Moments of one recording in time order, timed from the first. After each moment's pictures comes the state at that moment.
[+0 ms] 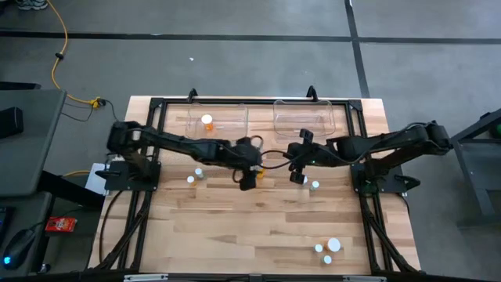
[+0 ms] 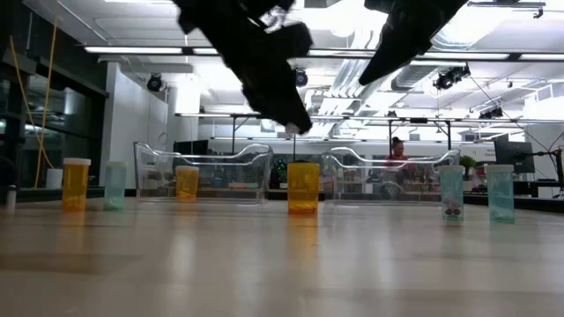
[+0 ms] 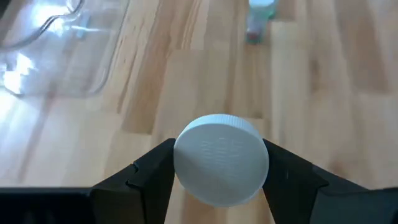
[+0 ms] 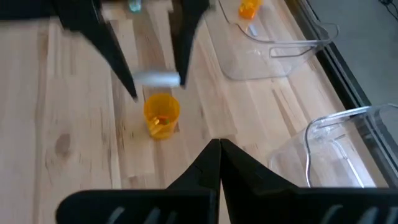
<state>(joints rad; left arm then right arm) 0.10 1.78 1.22 -0.29 -0.15 -0.02 0.11 1.26 0.97 -0.50 0.37 0.11</state>
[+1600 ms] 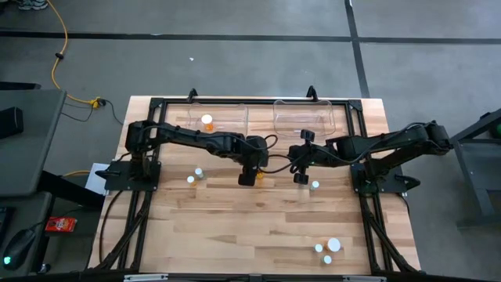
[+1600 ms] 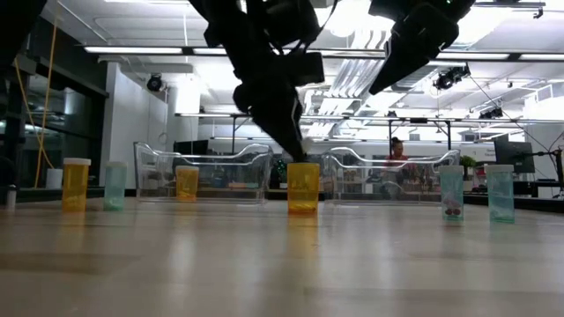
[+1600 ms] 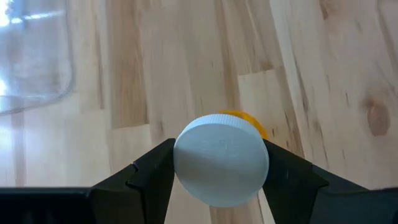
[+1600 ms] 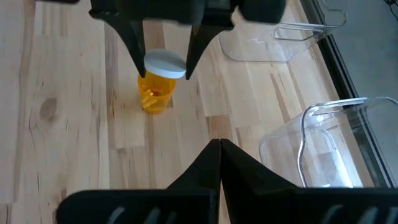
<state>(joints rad) 0.17 1.92 1.39 -0.52 -0.01 0.26 0.10 1.26 0.97 -0.59 0.37 0.04</state>
